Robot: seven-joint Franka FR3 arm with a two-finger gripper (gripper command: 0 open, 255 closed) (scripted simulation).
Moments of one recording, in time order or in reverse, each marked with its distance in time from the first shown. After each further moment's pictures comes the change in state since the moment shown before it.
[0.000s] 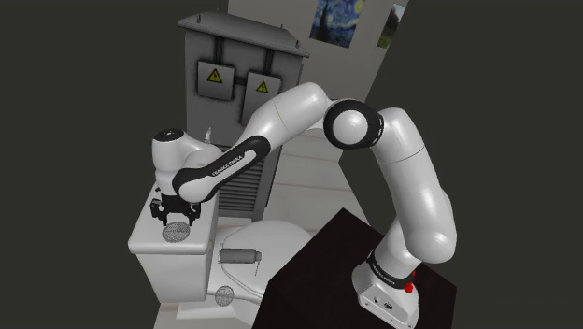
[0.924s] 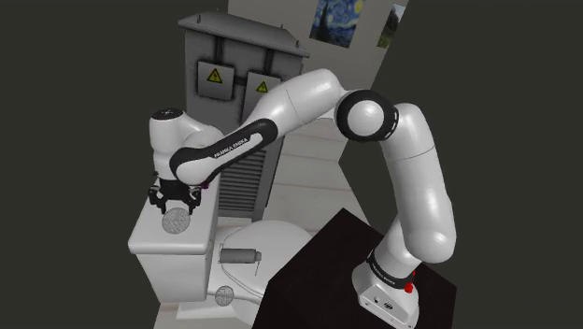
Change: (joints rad) arm -0.022 -0.098 0.033 -0.010 0.036 -0.088 -0.020
